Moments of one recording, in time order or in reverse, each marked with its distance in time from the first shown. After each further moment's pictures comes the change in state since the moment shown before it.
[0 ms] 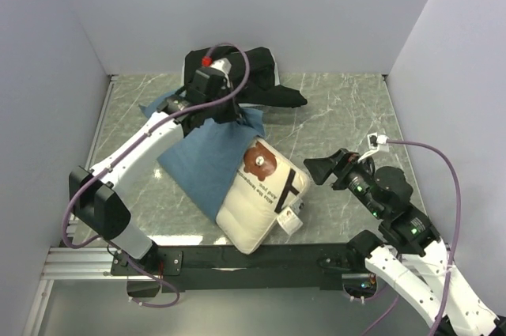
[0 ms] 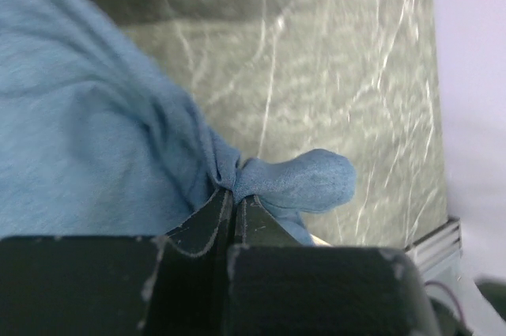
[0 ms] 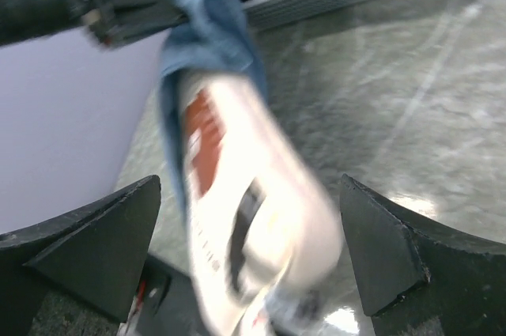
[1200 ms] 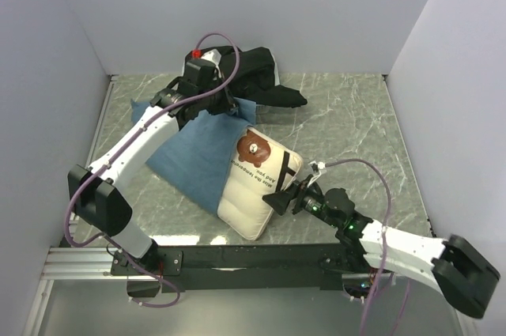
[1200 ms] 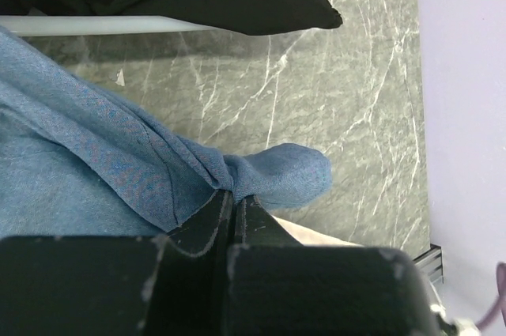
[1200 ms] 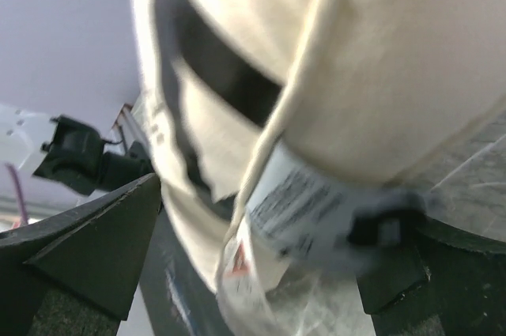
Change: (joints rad) left arm 0.093 0.020 0.055 0.006 0.033 -0.018; right arm 0.248 0.344 -0.639 1.068 -0.173 0.084
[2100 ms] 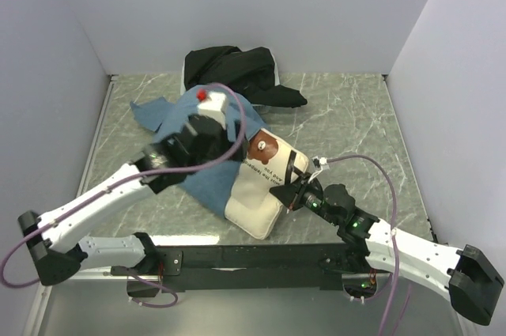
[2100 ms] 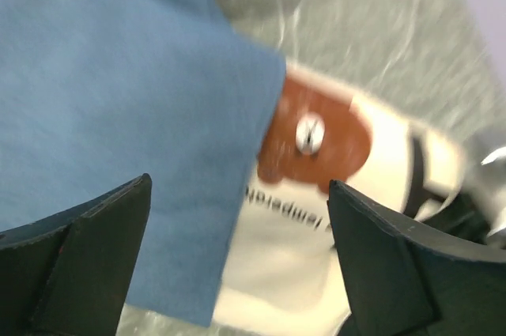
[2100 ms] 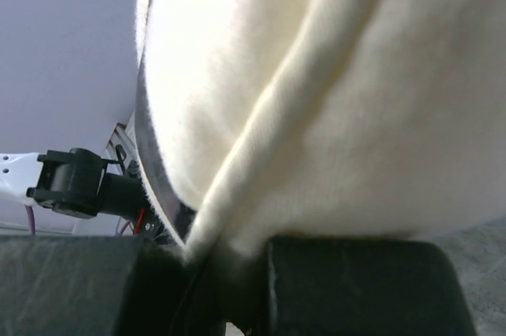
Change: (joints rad) left arm -0.368 -0.423 -0.310 -0.016 -0.430 0.155; right arm 0.037 -0.071 0.100 -0.206 0.114 0.020
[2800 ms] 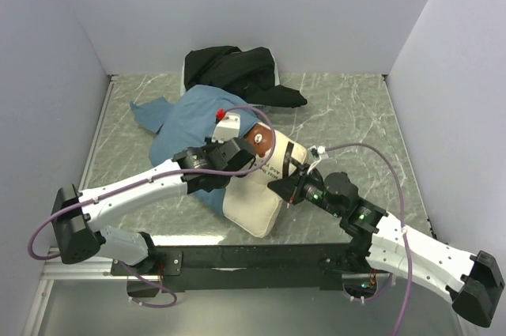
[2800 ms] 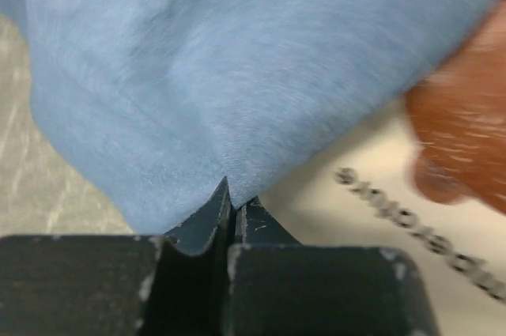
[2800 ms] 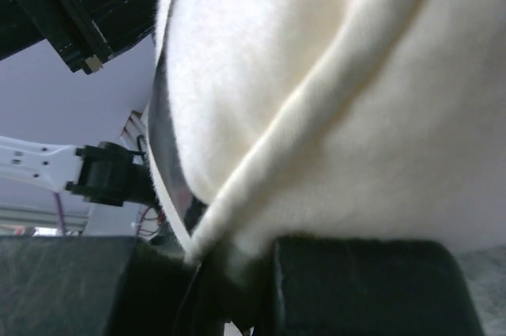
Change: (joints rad) left arm -0.153 0.192 -0.087 -0.197 -0.461 -0.154; right arm 0.001 -0.029 0.193 -0.258 -0.051 -0.027
